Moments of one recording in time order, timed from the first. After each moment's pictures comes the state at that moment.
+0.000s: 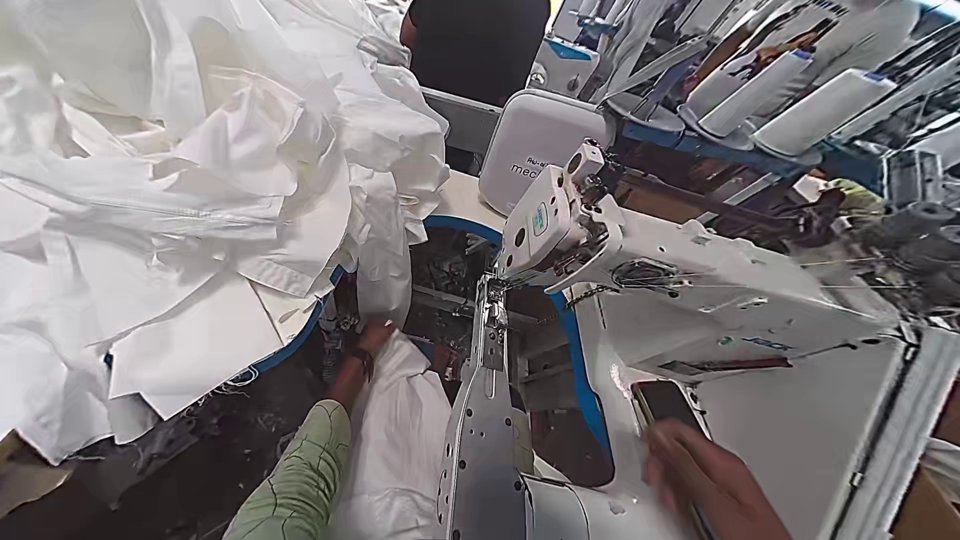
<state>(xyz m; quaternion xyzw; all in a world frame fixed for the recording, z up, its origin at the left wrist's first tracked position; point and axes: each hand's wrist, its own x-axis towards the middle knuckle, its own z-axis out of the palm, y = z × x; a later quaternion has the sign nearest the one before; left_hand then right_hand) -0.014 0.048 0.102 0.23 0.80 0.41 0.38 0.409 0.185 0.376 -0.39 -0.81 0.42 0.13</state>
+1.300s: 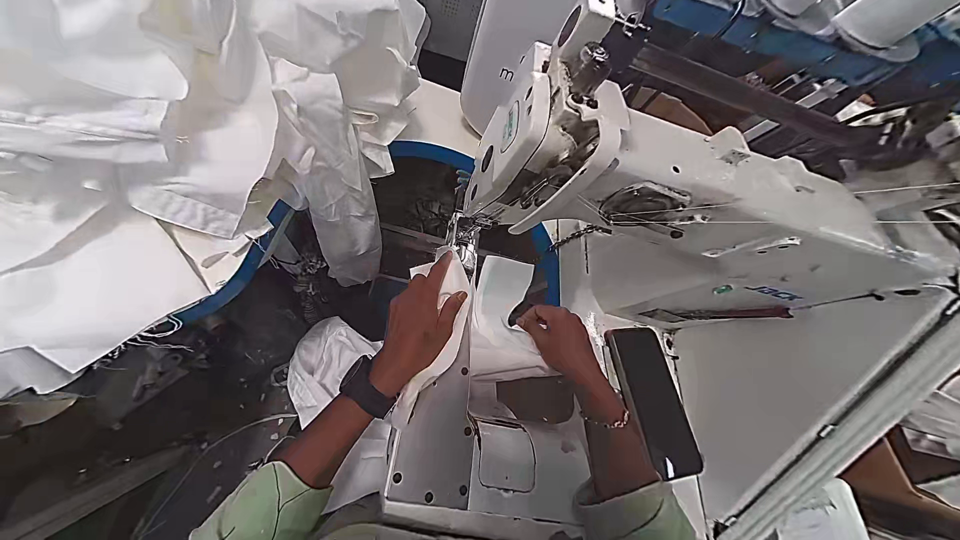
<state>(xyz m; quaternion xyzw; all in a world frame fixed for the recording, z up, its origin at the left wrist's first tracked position) 0.147 0.066 0.292 0.39 0.81 0.41 0.16 0.297 0.223 0.332 -0.43 -0.86 0.25 -0.07</state>
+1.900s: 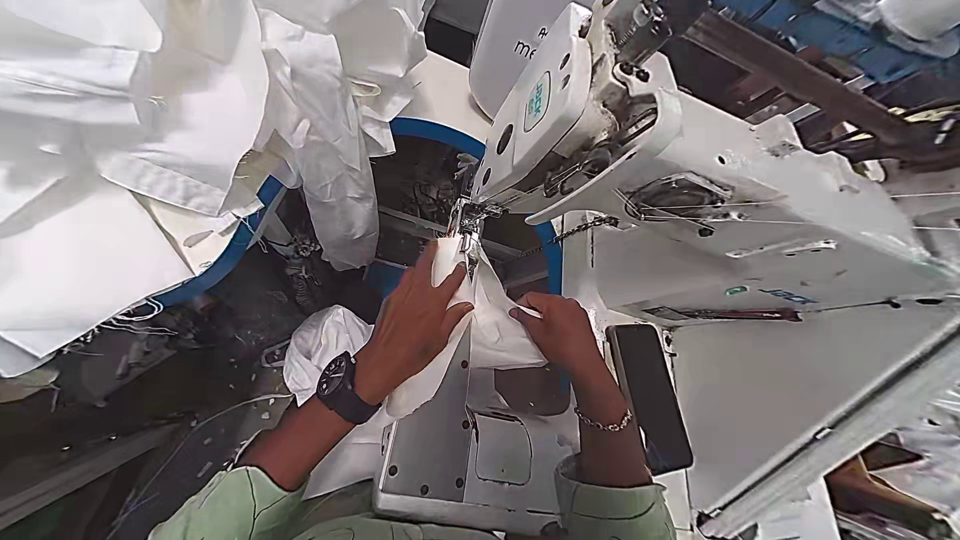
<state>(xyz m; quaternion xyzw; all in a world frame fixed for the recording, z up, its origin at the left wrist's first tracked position) 0.147 0.052 0.281 0.50 0.78 0.36 0.05 0.289 0.218 0.345 -0.37 -0.90 0.21 -0.09</state>
